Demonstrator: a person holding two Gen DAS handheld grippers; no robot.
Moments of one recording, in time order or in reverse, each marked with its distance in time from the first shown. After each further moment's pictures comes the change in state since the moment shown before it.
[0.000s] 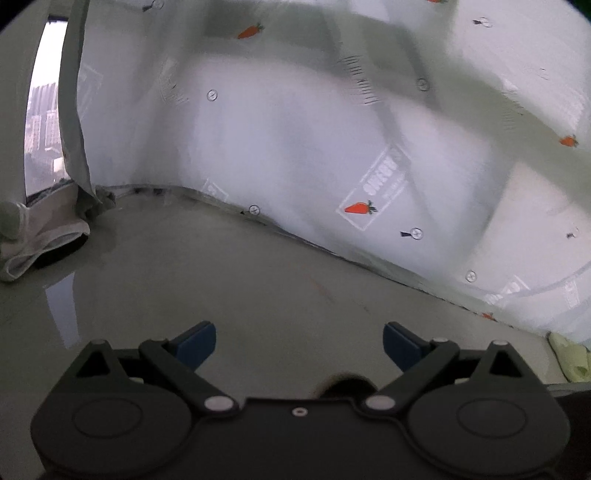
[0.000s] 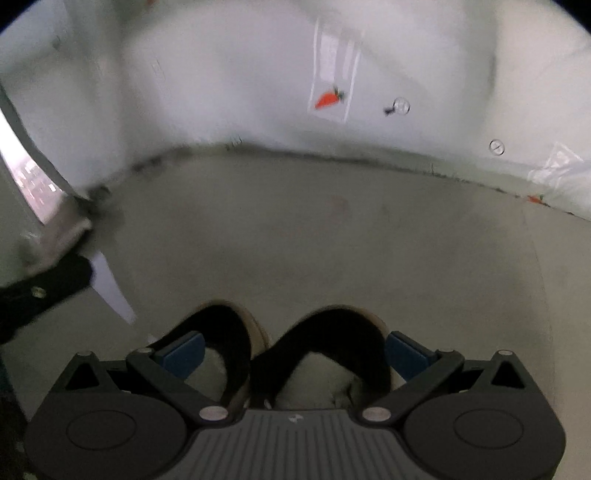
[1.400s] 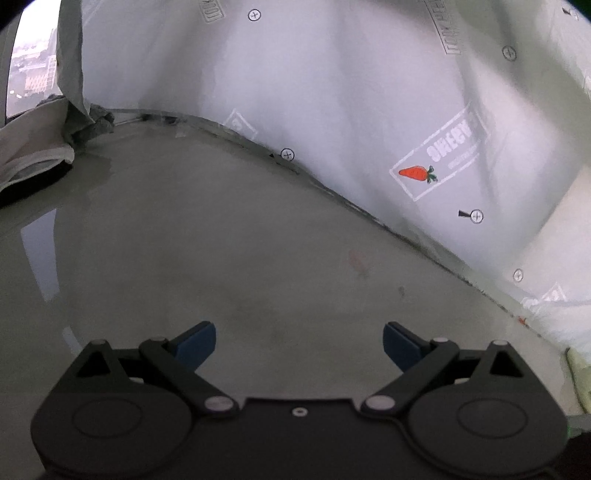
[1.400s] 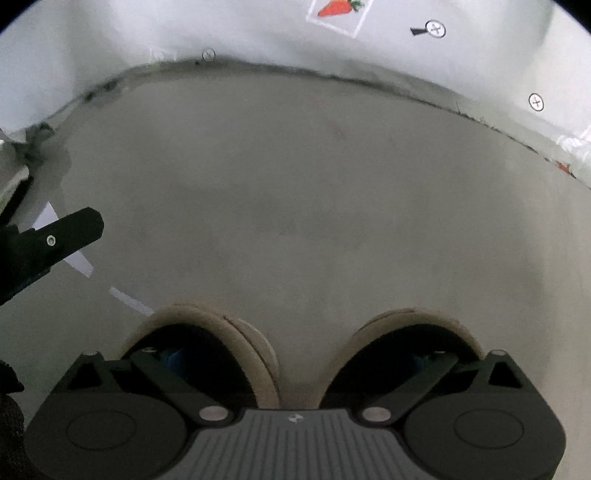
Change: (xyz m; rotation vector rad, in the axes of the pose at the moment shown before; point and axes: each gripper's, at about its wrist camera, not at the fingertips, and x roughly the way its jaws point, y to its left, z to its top) left arm 0.107 0.070 -0.004 -0.141 0.133 -0.008; right arm 0.064 0.033 0.018 0.017 0.116 -0.080
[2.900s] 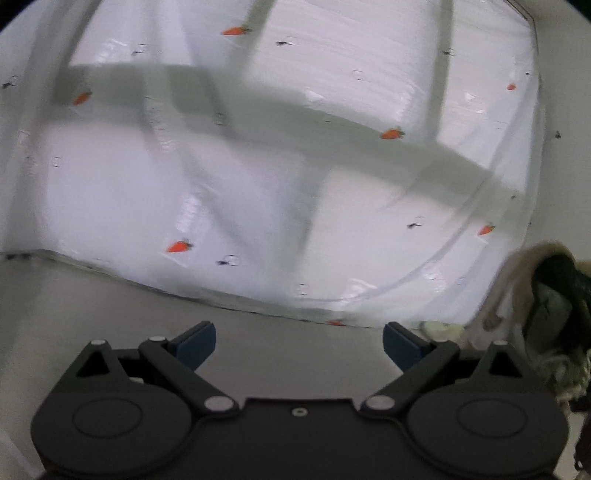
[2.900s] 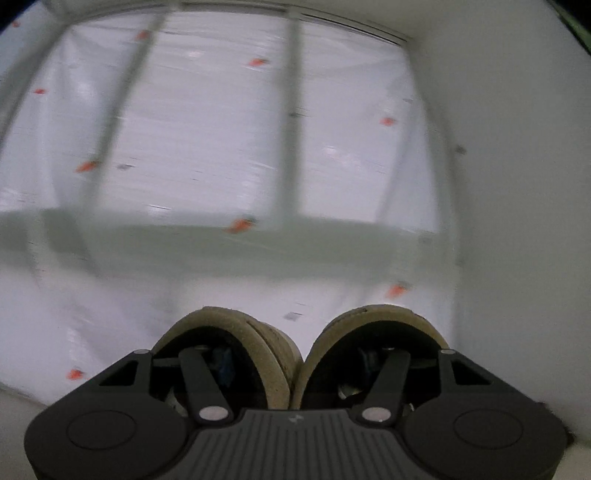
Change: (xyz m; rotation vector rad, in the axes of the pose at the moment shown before) left arm -0.177 -0.258 -0.100 0.344 -0.233 -0.364; right arm -0.322 -0.337 -0.210 0.252 -1.069 -0.579
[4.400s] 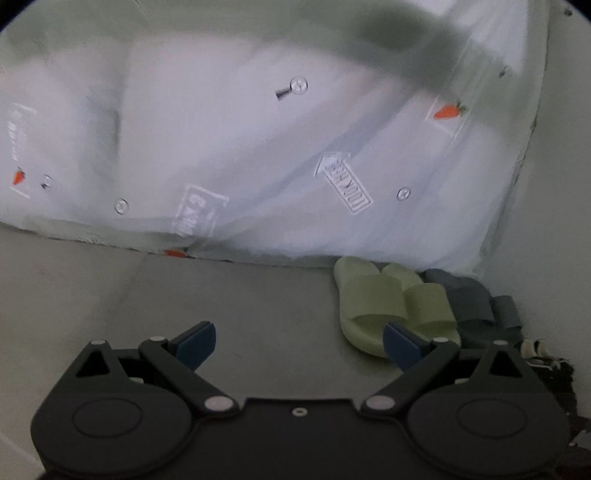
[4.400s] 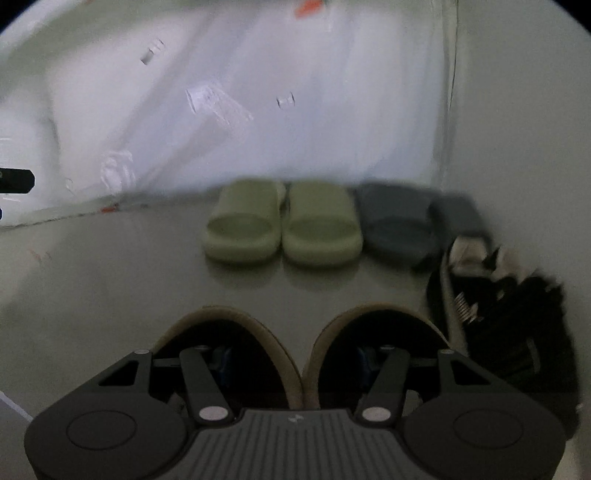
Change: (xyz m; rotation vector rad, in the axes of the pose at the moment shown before) left arm 0.290 -0.317 -0.057 0.021 0.281 0.052; right arm 0.270 -0.263 -0.199 -0.048 0.773 0.258
